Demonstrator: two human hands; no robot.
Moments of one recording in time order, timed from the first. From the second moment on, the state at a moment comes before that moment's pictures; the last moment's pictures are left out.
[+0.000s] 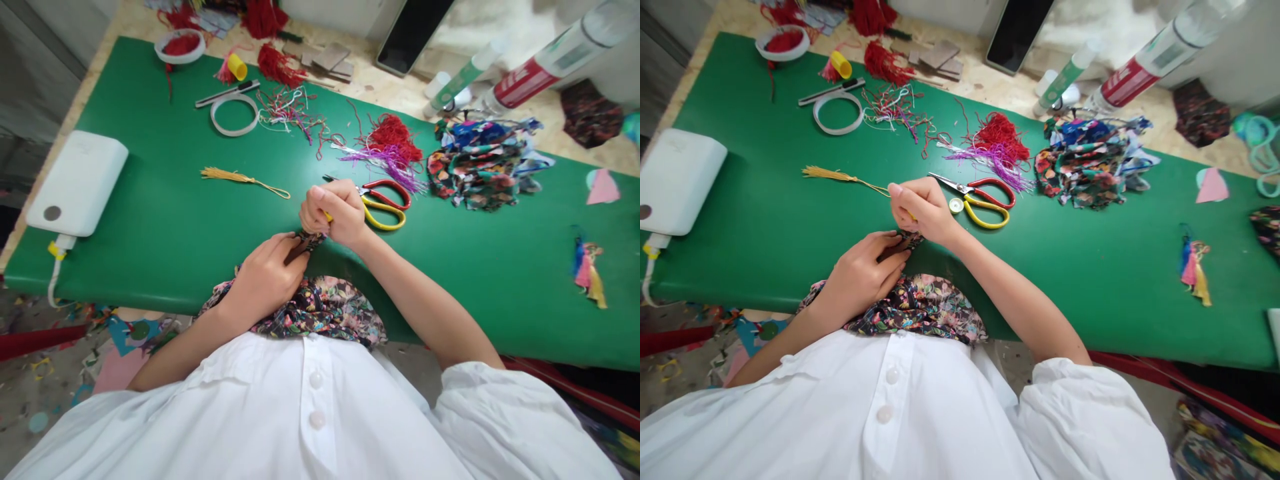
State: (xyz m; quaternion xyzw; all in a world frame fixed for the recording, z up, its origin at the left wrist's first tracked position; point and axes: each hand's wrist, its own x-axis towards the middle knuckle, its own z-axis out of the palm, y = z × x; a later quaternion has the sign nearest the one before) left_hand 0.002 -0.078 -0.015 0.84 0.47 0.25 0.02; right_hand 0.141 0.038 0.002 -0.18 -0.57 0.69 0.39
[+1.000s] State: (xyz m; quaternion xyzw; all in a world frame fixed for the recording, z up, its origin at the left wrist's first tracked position) left_hand 0.001 -0.077 -0.018 0.84 0.47 0.27 0.02; right_hand 0.150 0.019 -0.003 -0.20 -0.56 0.61 0.52
